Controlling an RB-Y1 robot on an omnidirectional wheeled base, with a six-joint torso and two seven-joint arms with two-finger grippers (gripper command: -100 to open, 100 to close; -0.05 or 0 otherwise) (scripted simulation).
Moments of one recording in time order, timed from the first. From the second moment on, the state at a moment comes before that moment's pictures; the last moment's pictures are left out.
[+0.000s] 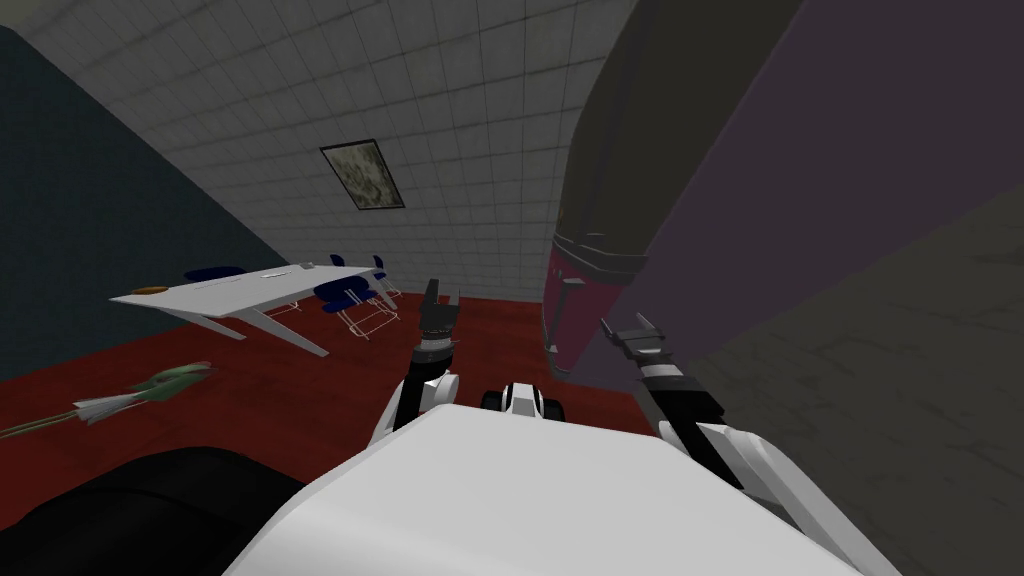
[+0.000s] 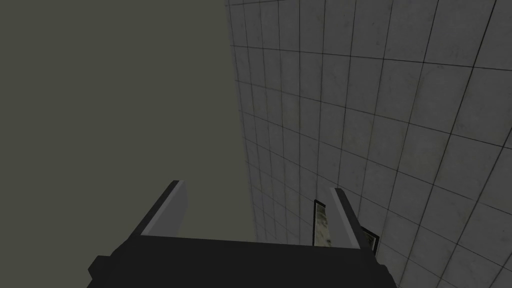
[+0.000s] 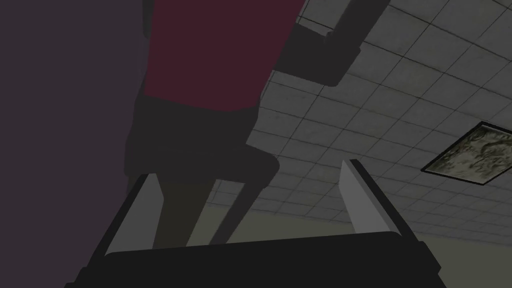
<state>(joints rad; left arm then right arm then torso) 0.51 0.03 -0.07 -2.34 -0.08 -0.51 0.10 0.58 -0.34 -0.15 -2.27 0.78 -0.13 0.76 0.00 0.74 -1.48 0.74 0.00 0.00</state>
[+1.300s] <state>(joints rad) 0.51 0.03 -0.07 -2.34 -0.08 -0.51 0.10 0.60 -0.50 -0.24 -2.18 1.10 0.08 1.07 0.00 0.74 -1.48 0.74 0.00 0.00</state>
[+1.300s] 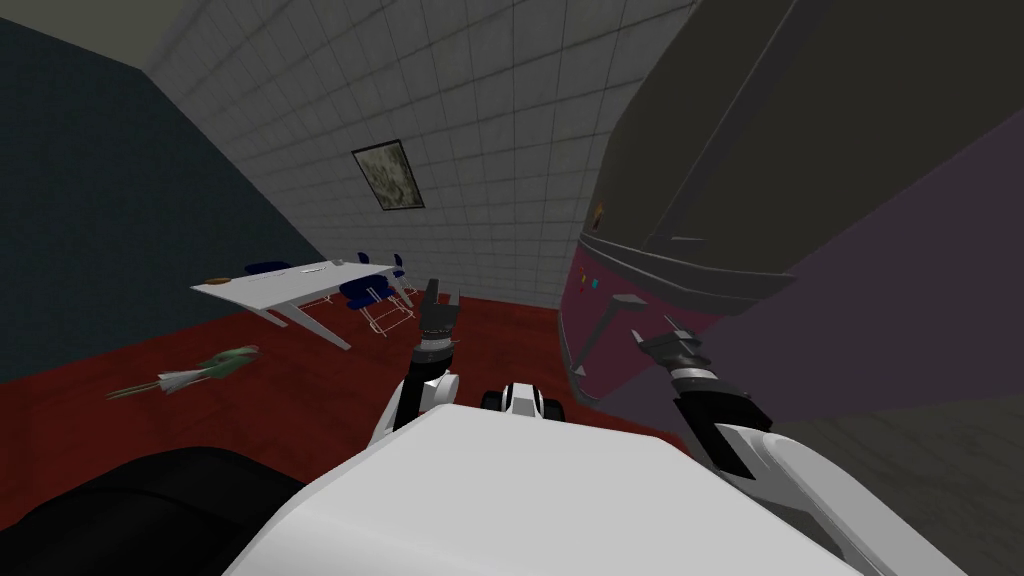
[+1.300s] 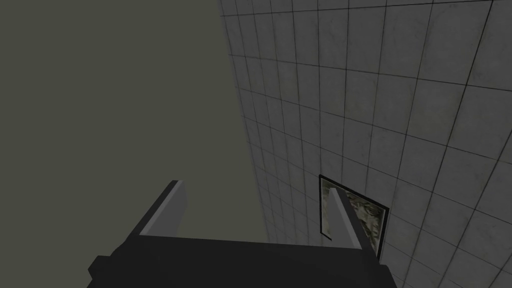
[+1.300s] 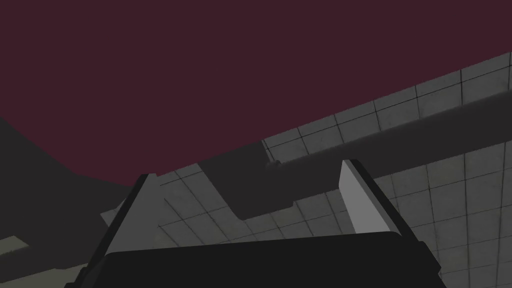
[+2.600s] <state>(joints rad) 0.51 0.03 -0.07 -2.34 -0.08 -0.51 0.10 0.67 -0.56 -0.28 -2.16 1.16 0.18 1.17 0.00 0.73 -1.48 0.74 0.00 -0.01</state>
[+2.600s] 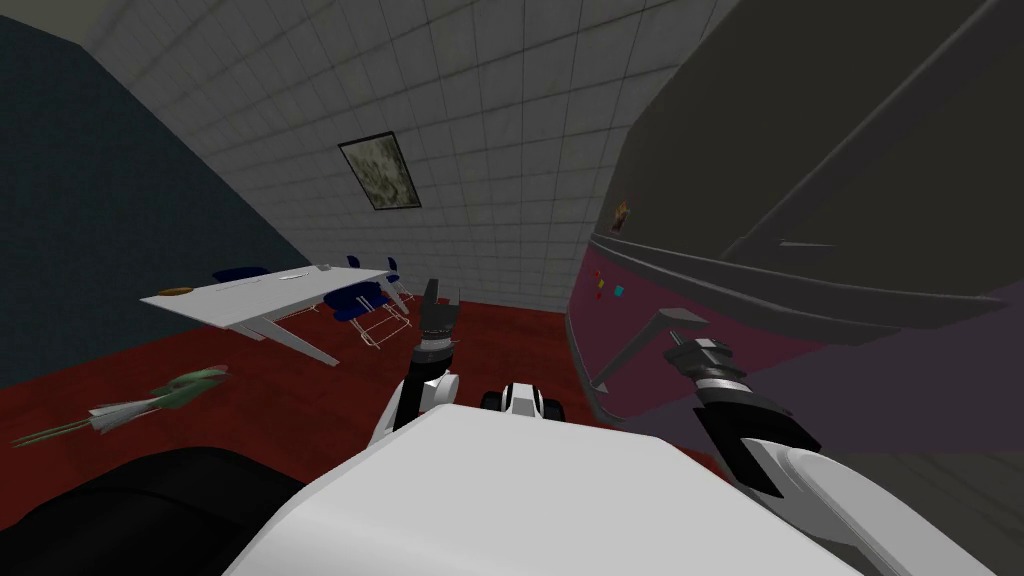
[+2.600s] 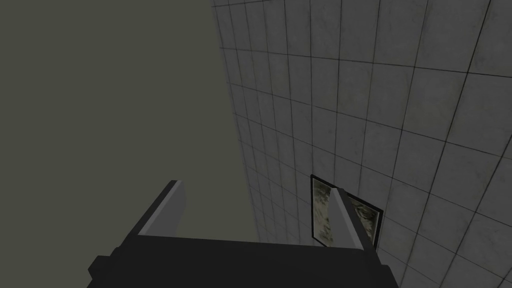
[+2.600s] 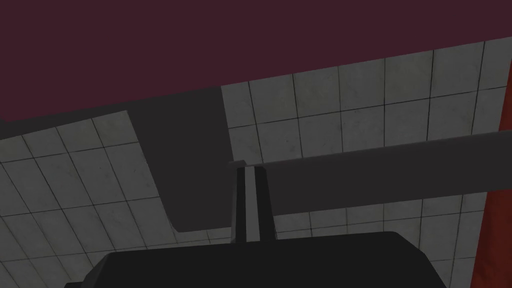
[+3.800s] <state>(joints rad) 0.51 0.03 -0.07 -2.34 -0.08 -0.51 0.10 0.74 -0.54 -0.34 -2.17 1.11 0.30 1.20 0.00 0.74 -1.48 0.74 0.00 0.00</state>
